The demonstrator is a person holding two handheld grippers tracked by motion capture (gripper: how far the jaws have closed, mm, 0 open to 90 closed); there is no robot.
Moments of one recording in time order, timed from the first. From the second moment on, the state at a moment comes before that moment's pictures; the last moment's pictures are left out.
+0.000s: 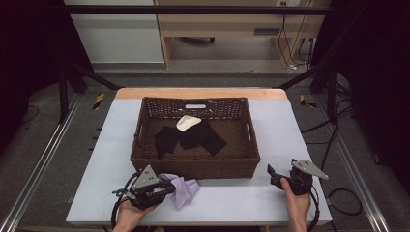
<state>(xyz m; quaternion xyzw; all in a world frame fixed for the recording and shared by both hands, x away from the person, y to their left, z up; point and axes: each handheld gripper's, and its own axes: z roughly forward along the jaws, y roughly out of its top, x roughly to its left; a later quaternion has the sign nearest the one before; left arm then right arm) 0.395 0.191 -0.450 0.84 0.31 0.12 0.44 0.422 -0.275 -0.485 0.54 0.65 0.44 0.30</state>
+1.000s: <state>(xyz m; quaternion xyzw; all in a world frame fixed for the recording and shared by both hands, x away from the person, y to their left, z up) 0.387 0.268 -0.446 0.76 0.42 0.23 0.44 0.421 -0.277 -0.485 0.54 0.64 0.45 0.30</state>
